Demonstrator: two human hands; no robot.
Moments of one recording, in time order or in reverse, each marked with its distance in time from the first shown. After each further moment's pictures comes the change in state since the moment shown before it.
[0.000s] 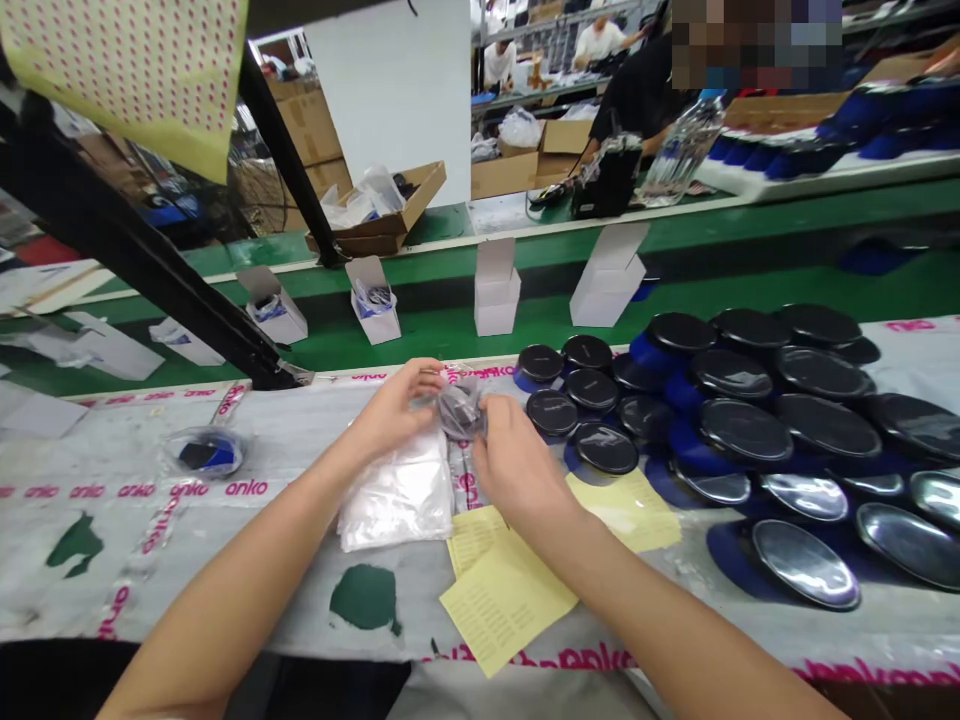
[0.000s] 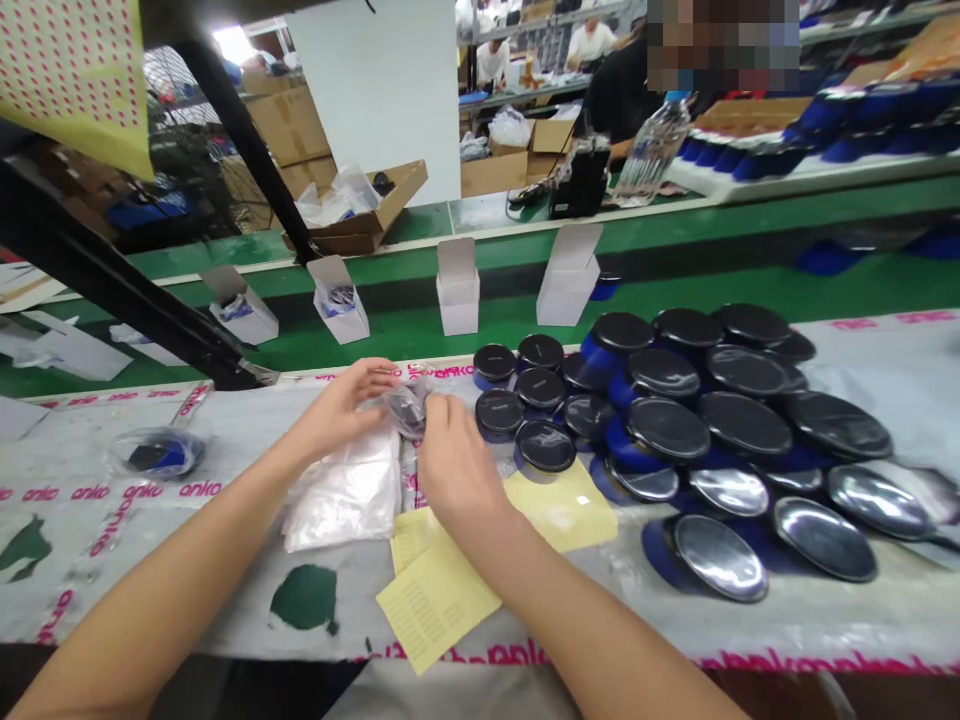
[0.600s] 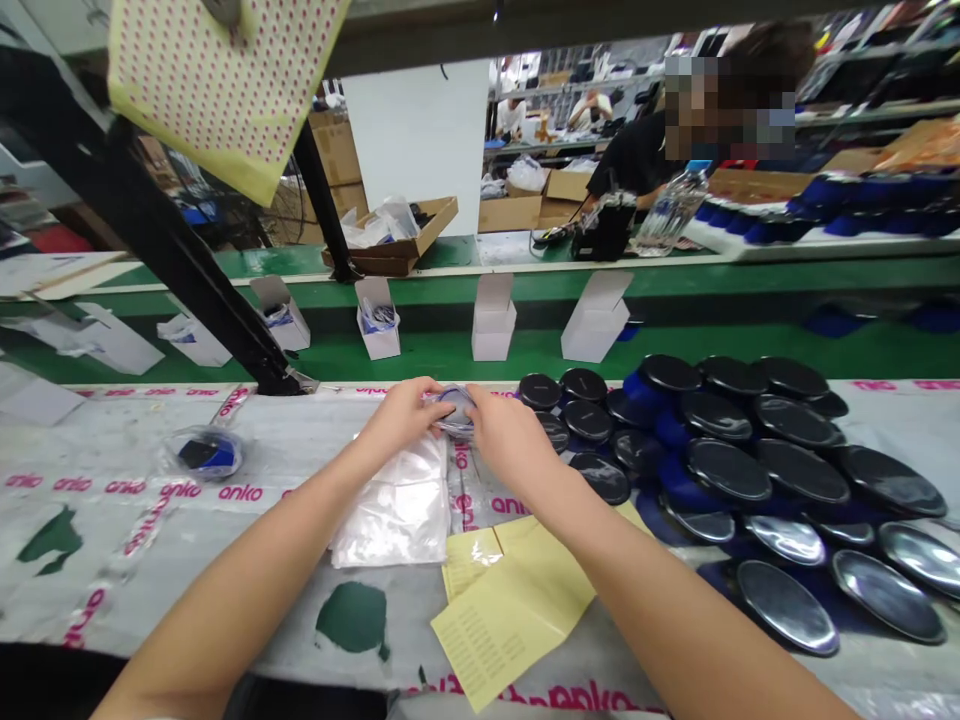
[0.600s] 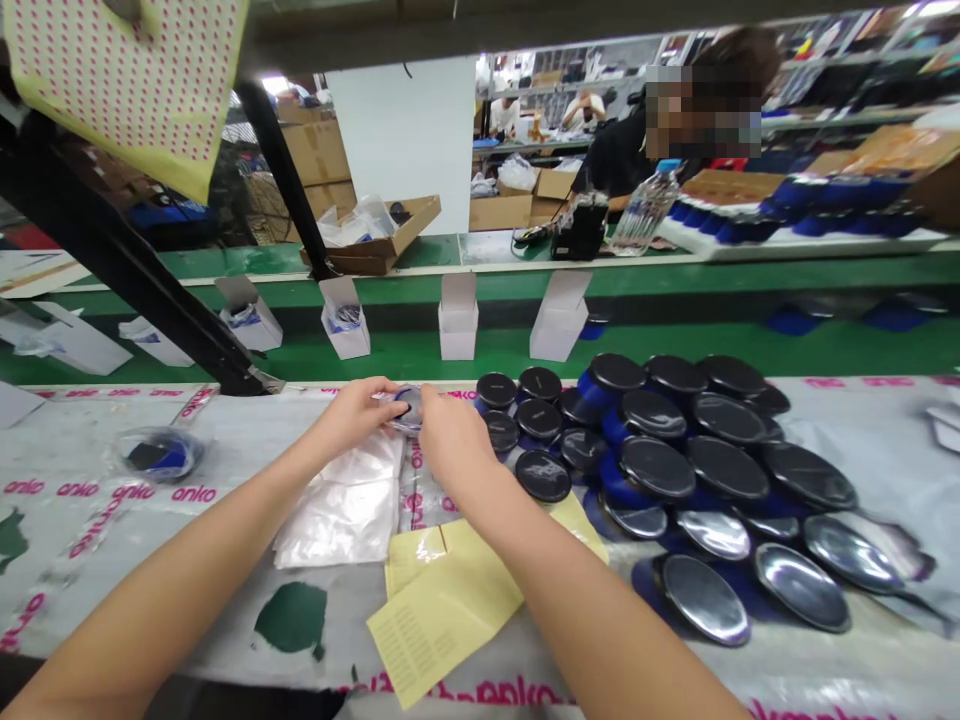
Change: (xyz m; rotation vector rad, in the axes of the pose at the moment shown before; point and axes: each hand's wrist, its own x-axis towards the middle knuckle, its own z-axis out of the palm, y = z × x) left_hand 0.016 0.010 -0.001 -0.153 0.081 -0.231; right_hand 0.042 -0.017 -0.029 -0.240 -0.049 -0.082
